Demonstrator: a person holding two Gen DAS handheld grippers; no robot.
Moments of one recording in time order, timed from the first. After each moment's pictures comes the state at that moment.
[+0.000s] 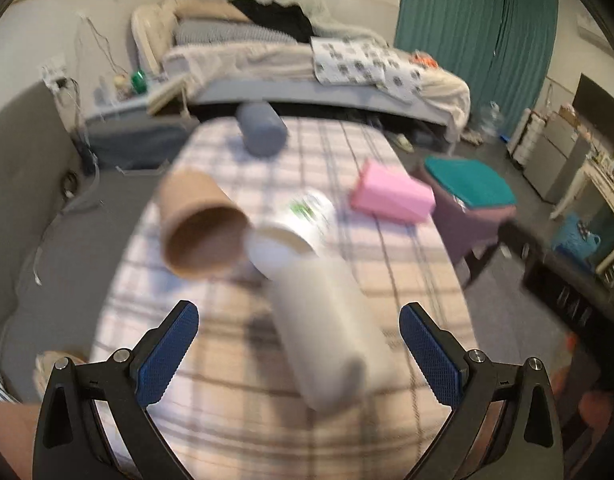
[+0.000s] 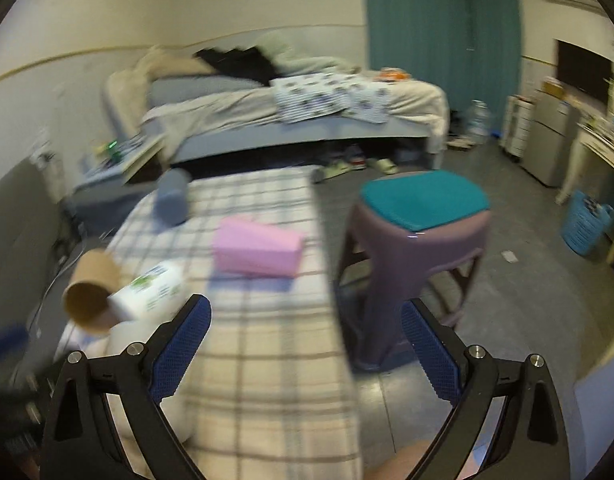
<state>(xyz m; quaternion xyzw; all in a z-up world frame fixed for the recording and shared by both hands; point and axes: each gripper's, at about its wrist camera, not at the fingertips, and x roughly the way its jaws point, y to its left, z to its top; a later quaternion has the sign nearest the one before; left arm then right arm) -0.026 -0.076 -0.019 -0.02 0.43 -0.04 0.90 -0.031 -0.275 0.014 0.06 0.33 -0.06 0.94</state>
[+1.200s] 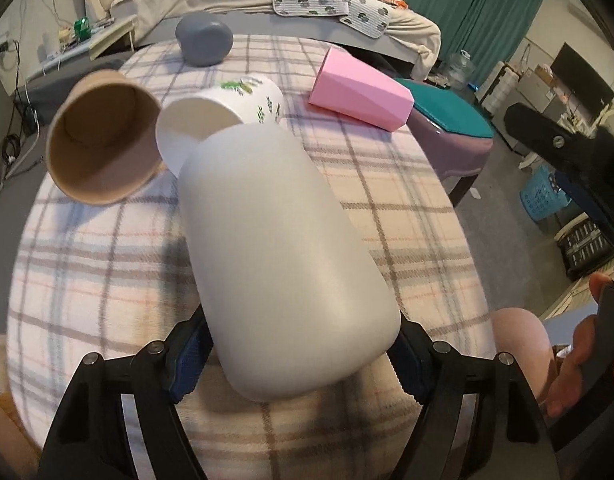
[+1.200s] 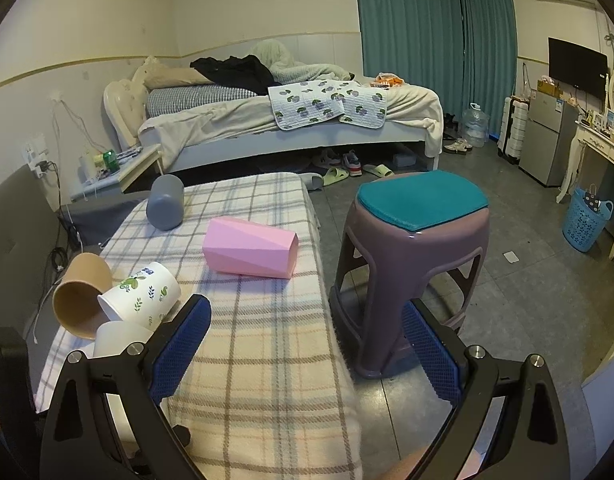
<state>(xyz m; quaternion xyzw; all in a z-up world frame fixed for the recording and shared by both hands) -0.017 -0.092 -0.078 -0.03 0.51 -0.12 0.85 -0.032 -0.280 0.000 0.06 0.32 -0.05 0.95</state>
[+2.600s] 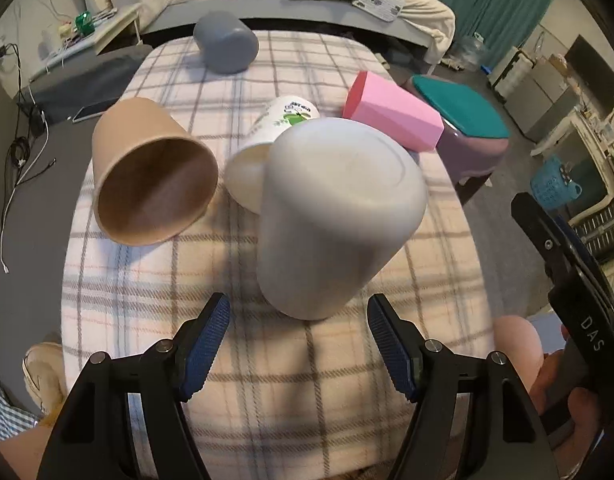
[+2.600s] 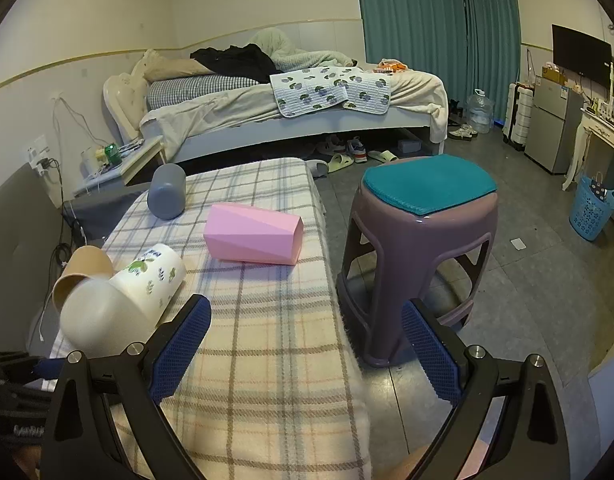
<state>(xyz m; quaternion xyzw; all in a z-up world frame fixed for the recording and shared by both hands) 0.017 -0.067 -0.049 -0.01 0.56 -0.11 0.82 -0.024 -0.276 -0.011 0.08 0.34 -0.04 0.94</state>
